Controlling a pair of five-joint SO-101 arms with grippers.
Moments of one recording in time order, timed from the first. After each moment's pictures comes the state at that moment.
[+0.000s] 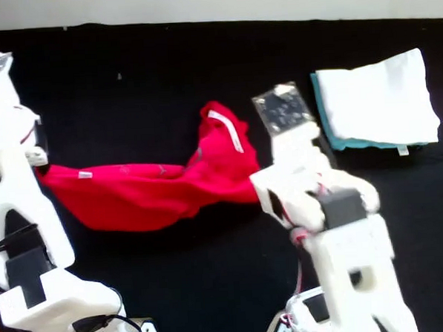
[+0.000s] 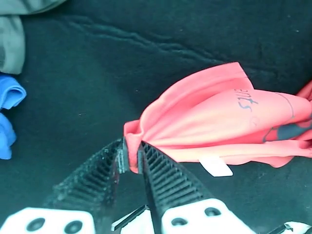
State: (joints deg) left arm -31.9 1.7 -14.9 97.3 -10.0; right arm -20.7 -44.3 32.1 74.2 9.0
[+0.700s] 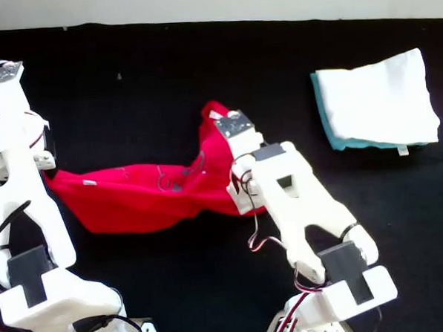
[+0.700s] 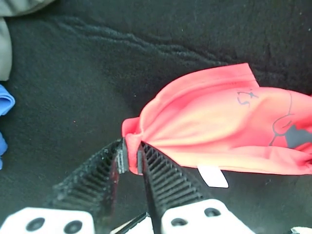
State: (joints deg) left arm -30.8 1.8 -7.3 90.8 -10.1; right arm -23.6 -0.9 32.2 57.2 9.0
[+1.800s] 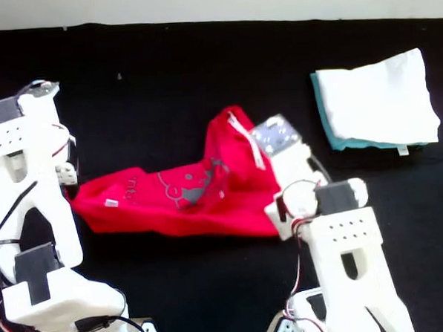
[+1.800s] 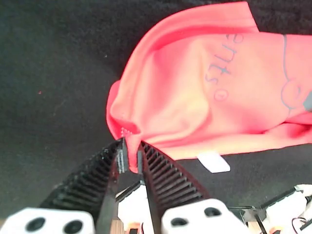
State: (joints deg) left arm -25.8 1.7 0.2 94.4 -10.1; right arm -15.6 -45.5 44.0 80.3 21.3
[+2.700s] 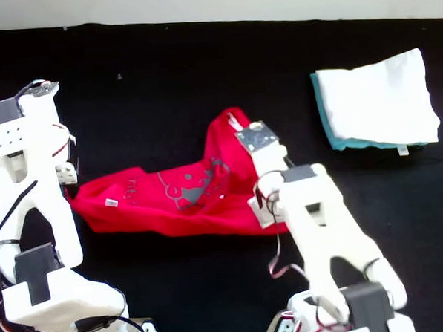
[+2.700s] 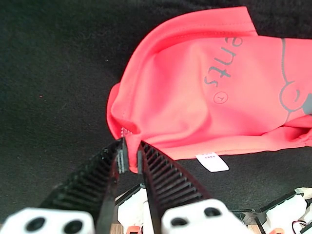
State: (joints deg) left arm -25.8 1.7 0.4 93.9 -10.1; right arm -17.6 -15.8 46.8 55.0 15.7
